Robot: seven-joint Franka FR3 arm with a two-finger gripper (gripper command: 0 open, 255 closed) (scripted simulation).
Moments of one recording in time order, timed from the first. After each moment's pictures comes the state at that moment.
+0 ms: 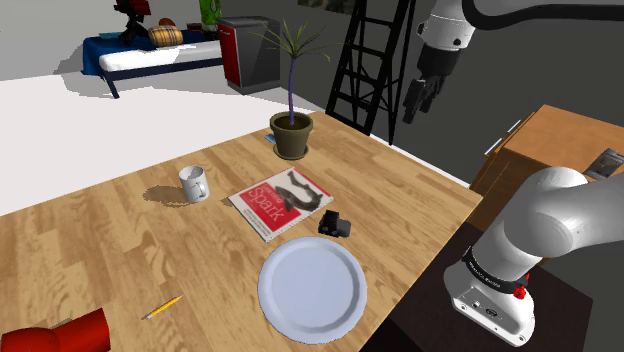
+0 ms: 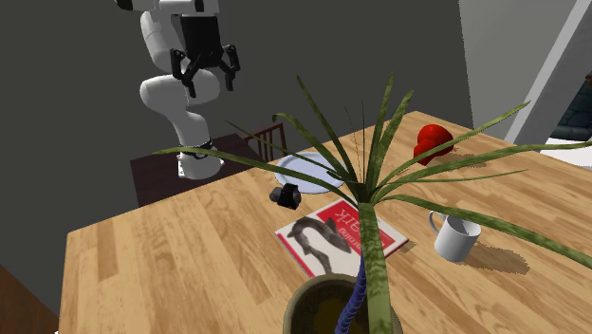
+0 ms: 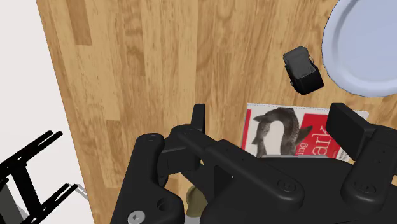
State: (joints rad) arm 0.02 -0.79 0.03 -2.43 0.01 1.67 -0.06
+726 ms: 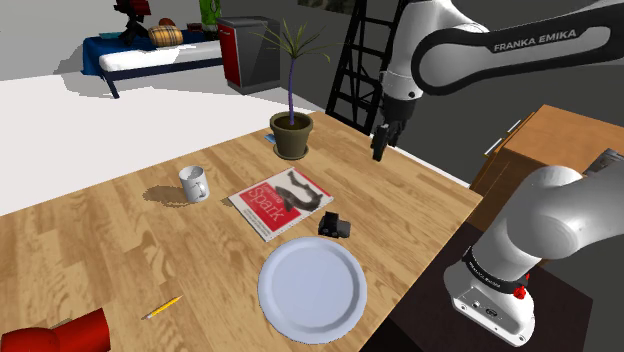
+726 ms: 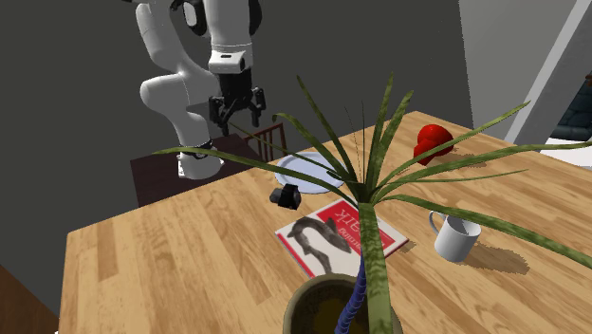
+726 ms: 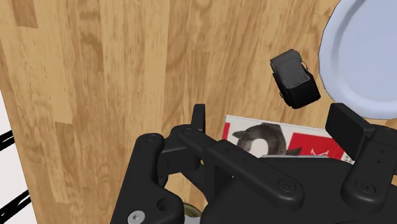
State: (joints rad) arm 0.08 -0.64 0.11 -2.59 0.05 1.95 -0.03
